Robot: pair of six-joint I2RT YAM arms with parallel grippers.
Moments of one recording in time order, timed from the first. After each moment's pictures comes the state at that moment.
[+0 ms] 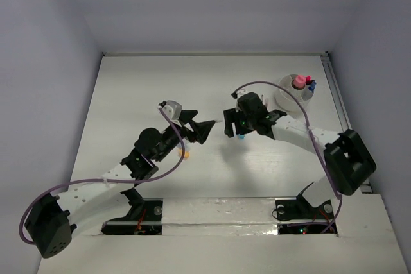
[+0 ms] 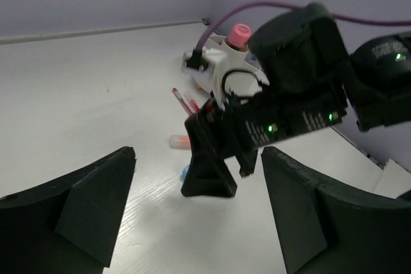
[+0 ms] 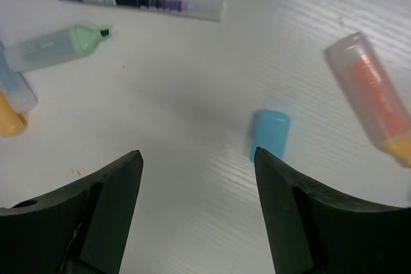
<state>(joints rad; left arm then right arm) -0.81 0.87 0.44 0.55 -0.04 -0.33 0.62 1.50 0.96 -0.27 0.01 0.32</state>
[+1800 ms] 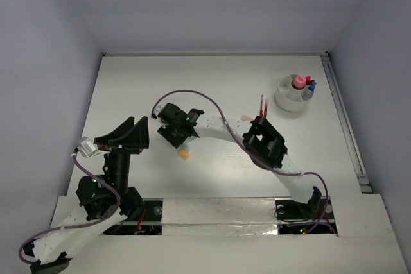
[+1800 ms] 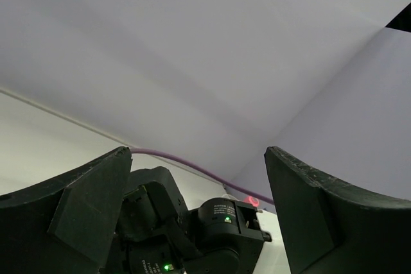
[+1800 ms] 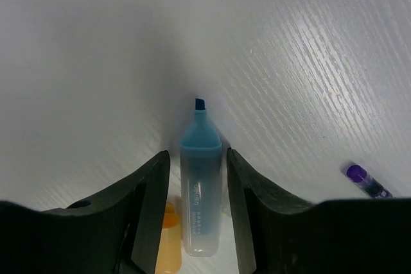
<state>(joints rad) -0.94 0.01 0.31 0.33 -0.73 -0.37 1.05 2.32 1.91 -0.58 0.03 0.09</state>
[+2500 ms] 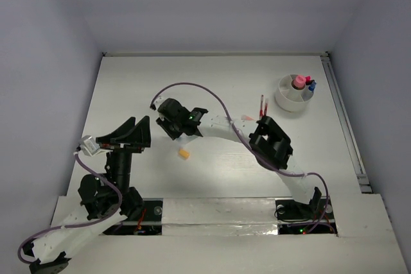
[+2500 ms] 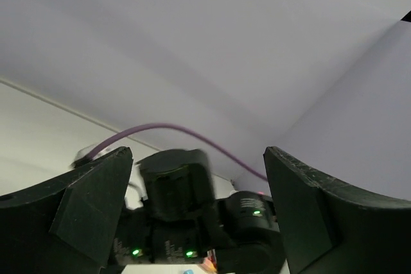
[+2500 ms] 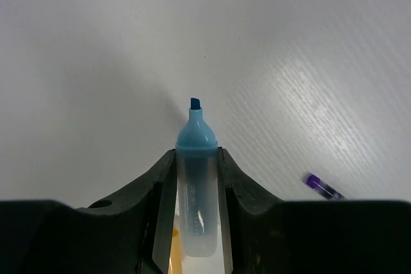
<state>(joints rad) -0.94 0.03 0.31 0.32 -0.74 -0.37 1.05 2.27 1.88 -0.44 0.12 0.11</state>
